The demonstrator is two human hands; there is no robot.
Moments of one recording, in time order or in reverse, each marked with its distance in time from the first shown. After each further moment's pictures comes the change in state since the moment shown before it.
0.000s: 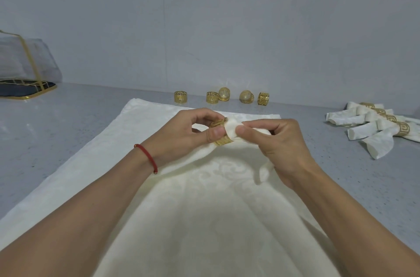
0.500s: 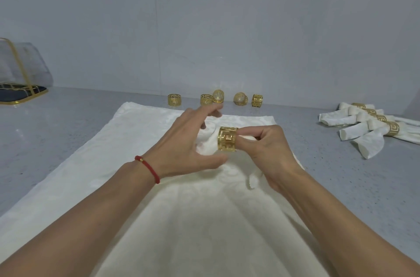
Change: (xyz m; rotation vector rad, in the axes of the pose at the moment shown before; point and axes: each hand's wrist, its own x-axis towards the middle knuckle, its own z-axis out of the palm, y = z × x) left_hand 0.000 -0.001 0.016 0.486 0.072 0.212; right_hand 0.003 0.008 0.007 -0.059 -0.003 0.129
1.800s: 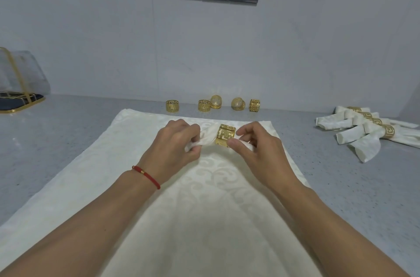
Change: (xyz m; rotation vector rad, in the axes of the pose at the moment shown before) left_hand 0.000 -0.030 0.006 0.311 0.224 0.077; right_hand 0.018 0.031 -0.011 -0.494 0.084 -0.232
